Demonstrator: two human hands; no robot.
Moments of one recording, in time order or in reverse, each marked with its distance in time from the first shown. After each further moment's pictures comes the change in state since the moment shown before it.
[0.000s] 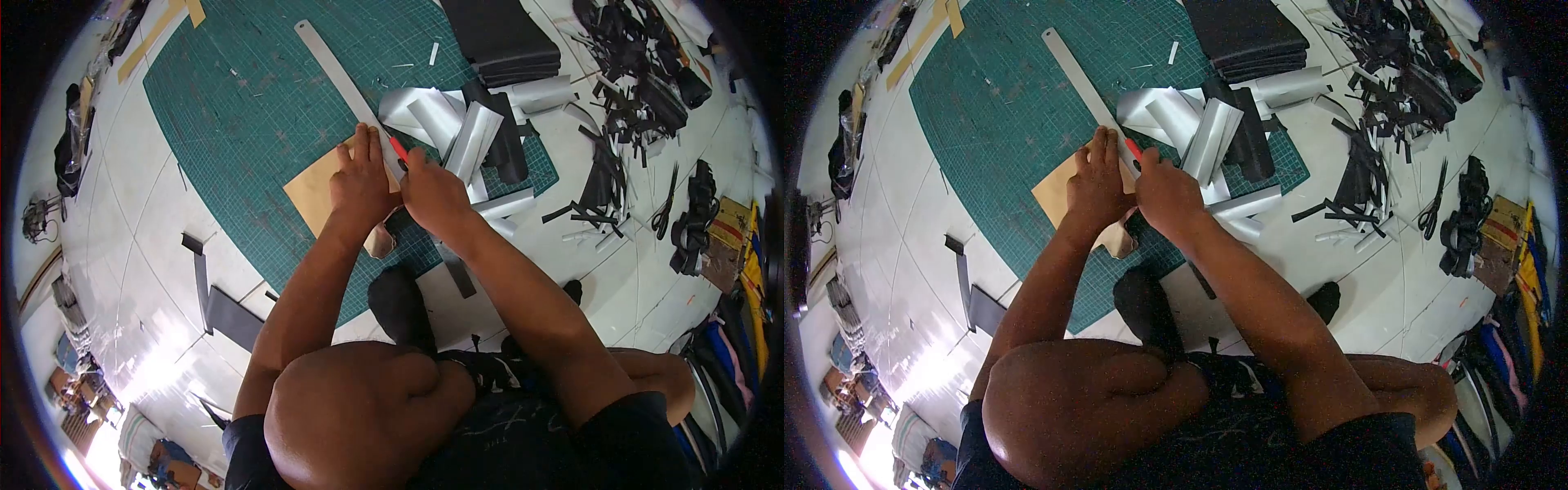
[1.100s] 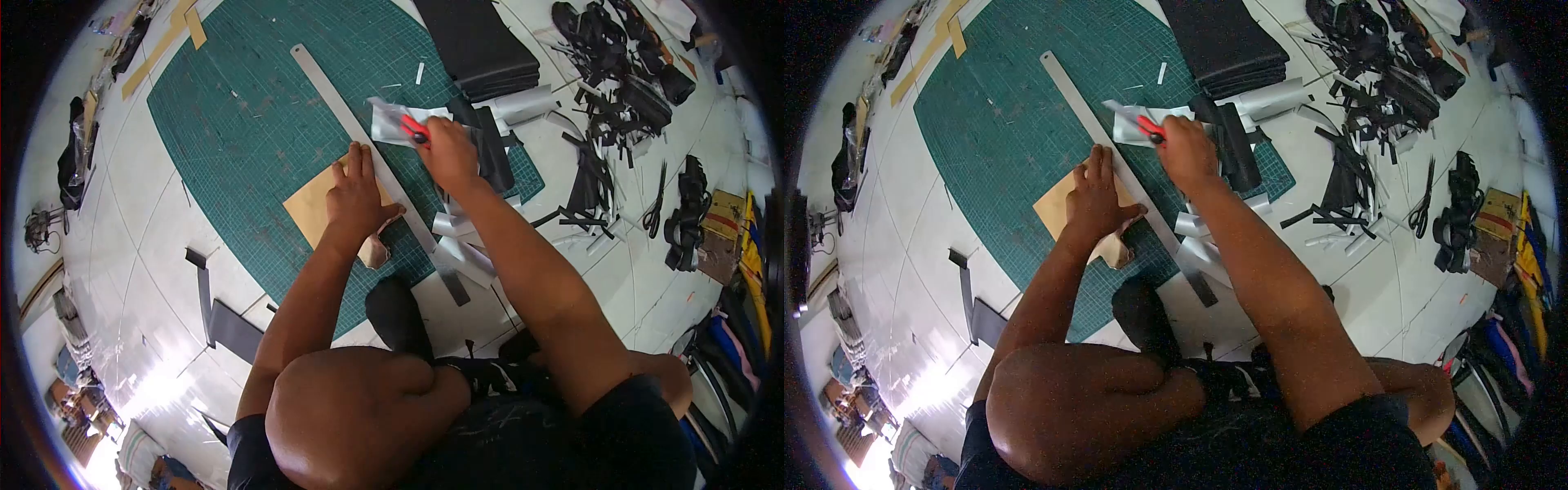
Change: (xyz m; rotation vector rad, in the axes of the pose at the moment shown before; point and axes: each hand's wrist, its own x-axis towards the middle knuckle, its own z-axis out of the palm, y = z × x) left_hand -0.003 0.002 -0.008 -0.045 -0.051 0.004; right_hand 0.061 0.053 -0.019 -0.028 0.494 -0.174
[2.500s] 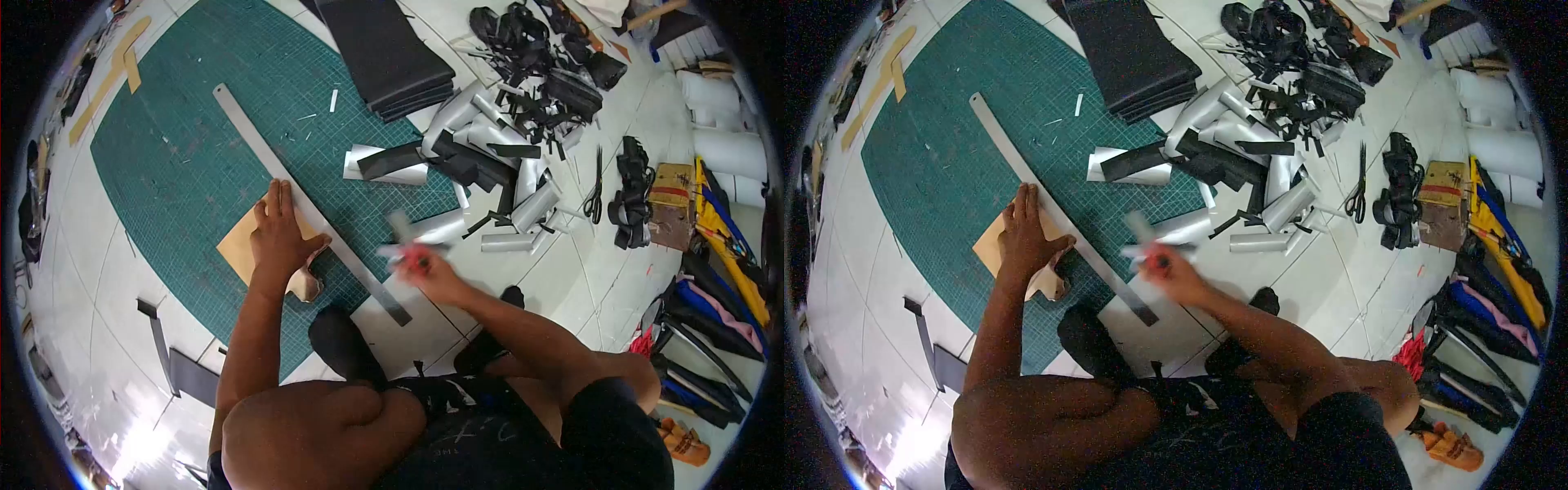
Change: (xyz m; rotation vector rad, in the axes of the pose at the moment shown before) left_hand 0.002 0.000 0.013 0.019 0.089 -0.010; right_hand -0.197 0.082 -0.039 1.062 -0.502 0.553
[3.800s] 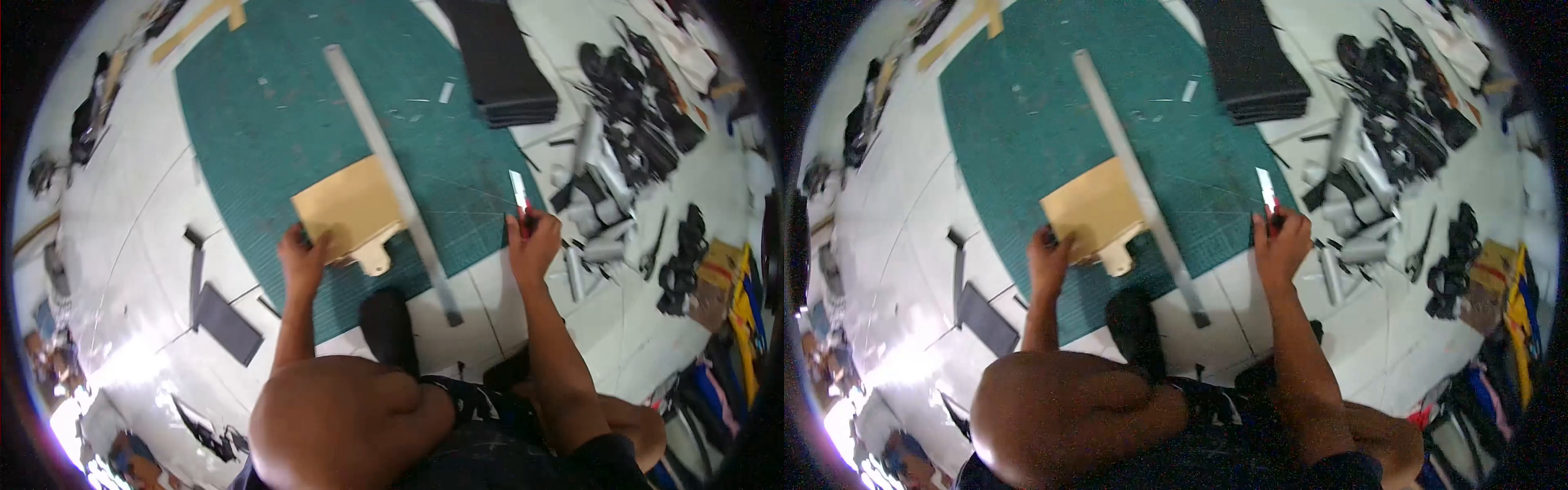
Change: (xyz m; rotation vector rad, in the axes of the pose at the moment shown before) left_hand -0.099 -0.118 0.084 -0.814 0.409 -0.544; right_hand 0.039 -0.061 -0.030 -1.069 0.880 -0.516
